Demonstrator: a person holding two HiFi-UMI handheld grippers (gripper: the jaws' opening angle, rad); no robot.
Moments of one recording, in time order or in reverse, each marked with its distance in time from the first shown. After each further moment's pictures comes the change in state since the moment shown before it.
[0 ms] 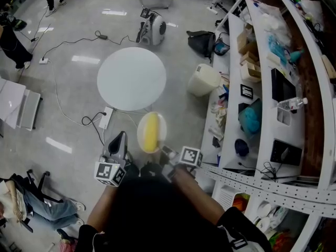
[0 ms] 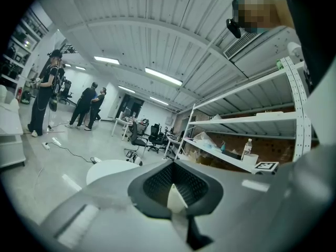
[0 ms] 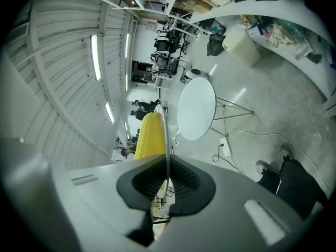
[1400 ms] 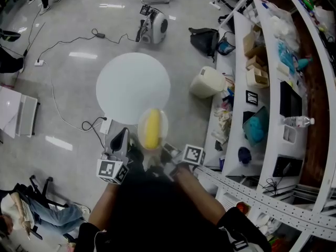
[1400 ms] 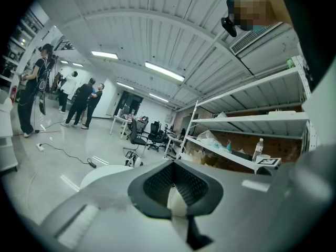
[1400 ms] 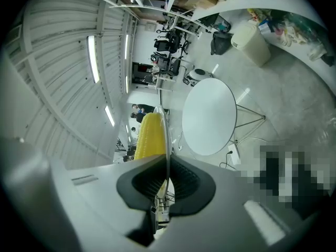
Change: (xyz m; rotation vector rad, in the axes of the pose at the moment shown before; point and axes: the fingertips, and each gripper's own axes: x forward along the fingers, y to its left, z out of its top) left arm 0.104 0.069 0.029 0.013 0.028 -0.016; right arm 0.082 0.032 0.079 0.038 -0.018 -0.020
